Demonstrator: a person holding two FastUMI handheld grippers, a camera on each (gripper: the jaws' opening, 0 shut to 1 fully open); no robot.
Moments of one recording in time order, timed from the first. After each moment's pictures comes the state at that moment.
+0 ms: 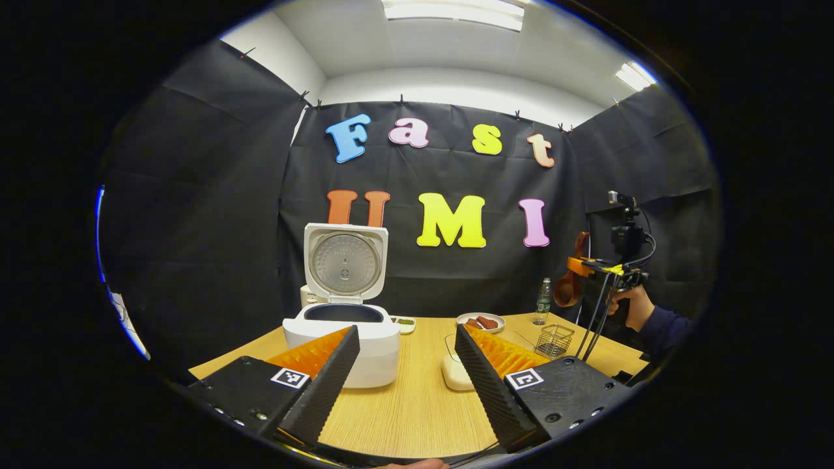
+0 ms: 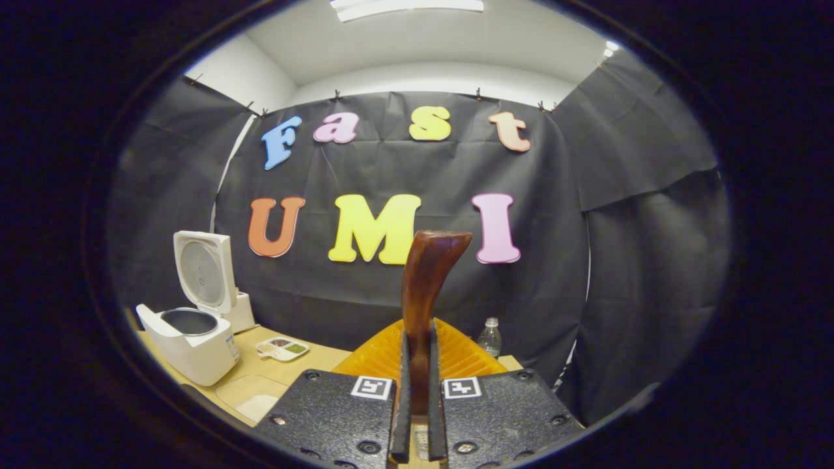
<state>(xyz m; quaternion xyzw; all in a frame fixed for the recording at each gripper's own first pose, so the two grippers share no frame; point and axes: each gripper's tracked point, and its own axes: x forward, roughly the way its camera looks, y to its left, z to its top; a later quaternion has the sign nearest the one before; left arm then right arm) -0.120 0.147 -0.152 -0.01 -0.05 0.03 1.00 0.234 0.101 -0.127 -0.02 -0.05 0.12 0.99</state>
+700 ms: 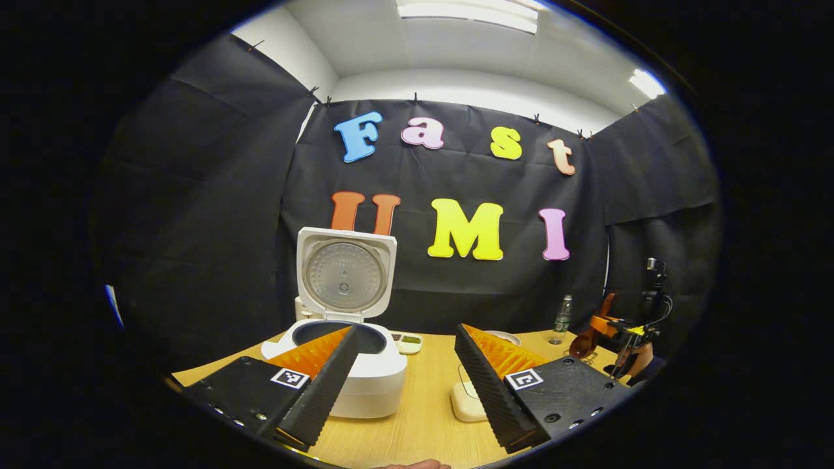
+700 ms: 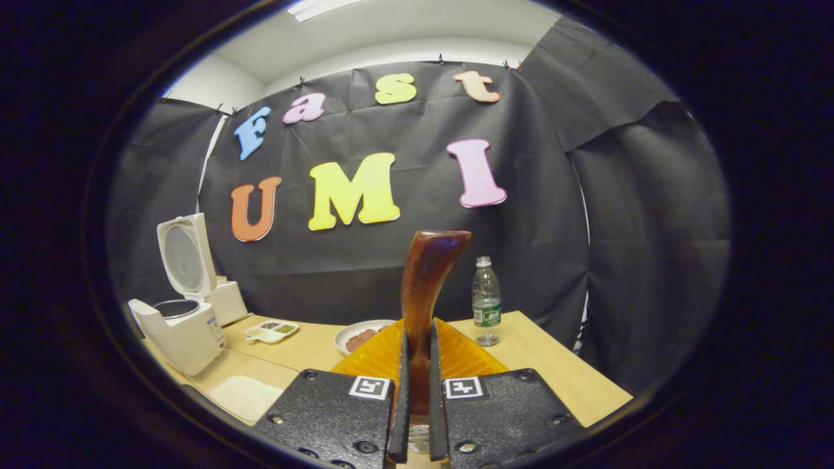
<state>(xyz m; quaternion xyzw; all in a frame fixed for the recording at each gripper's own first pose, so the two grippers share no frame) -0.097 0.161 -0.147 -0.03 -0.06 0.06 1.00 0.273 0.072 -0.227 0.03 0.02 0.11 0.99</state>
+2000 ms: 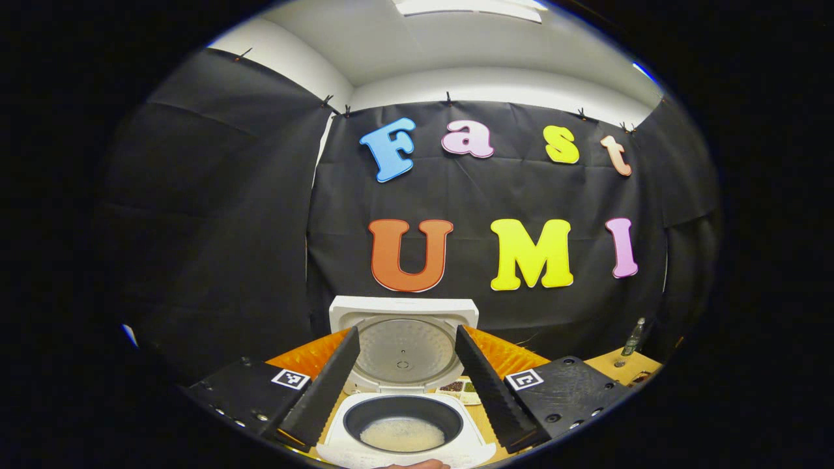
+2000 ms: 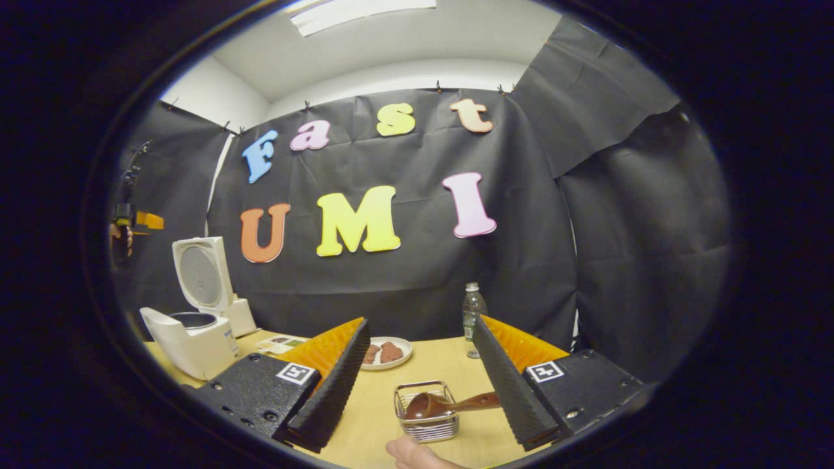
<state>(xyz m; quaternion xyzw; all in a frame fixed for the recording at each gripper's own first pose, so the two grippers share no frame) -0.062 0.215 -0.113 -0.02 -0.07 0.14 0.99 0.197 0.058 -0.178 0.03 -0.05 0.13 0.99</state>
